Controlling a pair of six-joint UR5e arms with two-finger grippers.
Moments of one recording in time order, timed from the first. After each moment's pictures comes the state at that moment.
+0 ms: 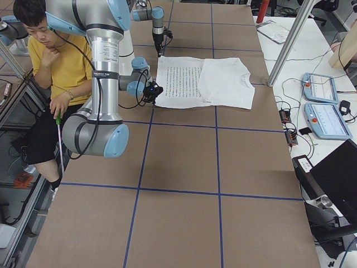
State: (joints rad) left arm -0.15 -1.61 -2.08 -2.00 -1.69 -1.97; right arm 0.11 -1.62 2.18 -1.29 1.51 2.24
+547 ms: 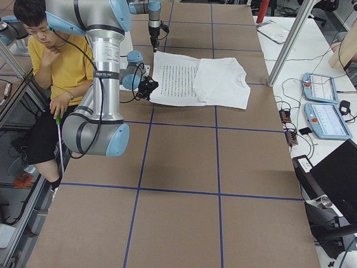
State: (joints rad) left arm -0.10 -1.55 -2.21 -1.99 -1.69 -2.04; right arm 0.05 -1.62 2.27 -1.40 1.51 2.24
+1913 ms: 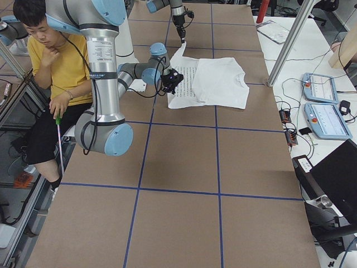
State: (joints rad) left arm -0.55 -1.83 -2.14 -1.79 -1.79 -1.67; right arm 0.45 -1.42 2.16 -1.45 1.68 2.02
